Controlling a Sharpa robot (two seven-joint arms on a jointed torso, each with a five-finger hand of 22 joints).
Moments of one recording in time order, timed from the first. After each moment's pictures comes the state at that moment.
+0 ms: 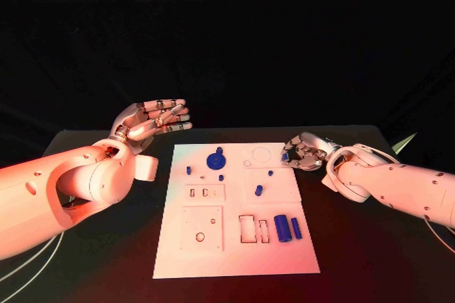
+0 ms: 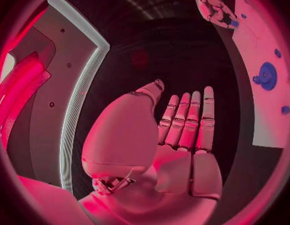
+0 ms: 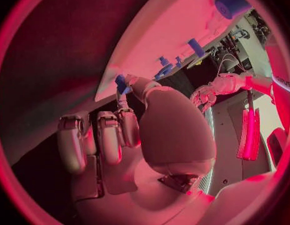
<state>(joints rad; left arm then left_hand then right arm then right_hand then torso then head) 1.28 -0.93 -0.01 1.64 -0.02 -0.37 0.44 1.48 -0.11 0.32 0.20 0.12 0.80 0.20 0.17 0.14 0.91 0.21 0.07 0.07 0.84 0.18 0.18 0.19 0.17 0.85 0.28 0.22 0.08 1.23 -0.85 -0.14 1.26 -1.15 -0.42 0.09 1.34 -0.16 0.51 0.09 0.20 1.01 0.13 0.21 0.43 1.45 0.04 1.42 1.31 1.46 -0.03 1.57 1.31 0.01 1.47 0.08 1.57 1.31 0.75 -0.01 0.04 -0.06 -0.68</state>
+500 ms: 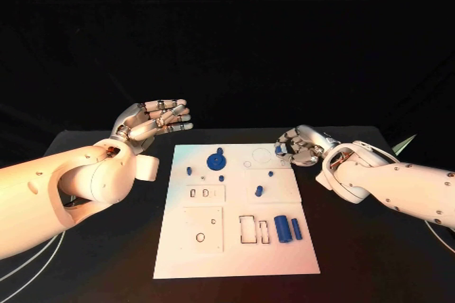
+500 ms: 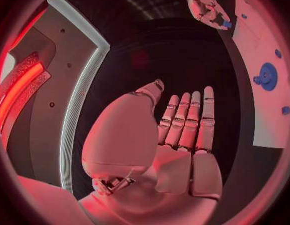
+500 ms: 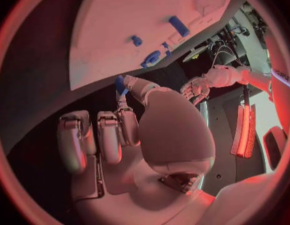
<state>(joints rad) 1.28 -0.93 -0.01 1.64 -0.02 -0.37 0.44 1.47 -0.11 0.32 0.20 0.12 0.80 0.20 0.17 0.14 0.91 0.21 0.07 0.07 0.84 0.18 0.18 0.19 0.17 0.85 0.28 0.22 0.08 1.26 -0.89 -0.13 1.44 -1.16 -0.51 0.01 1.33 -0.13 0.54 0.08 0.21 0.99 0.13 0.21 0.43 1.43 0.04 1.40 1.31 1.46 -0.03 1.57 1.31 0.01 1.46 0.08 1.57 1.31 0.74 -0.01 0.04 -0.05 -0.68</state>
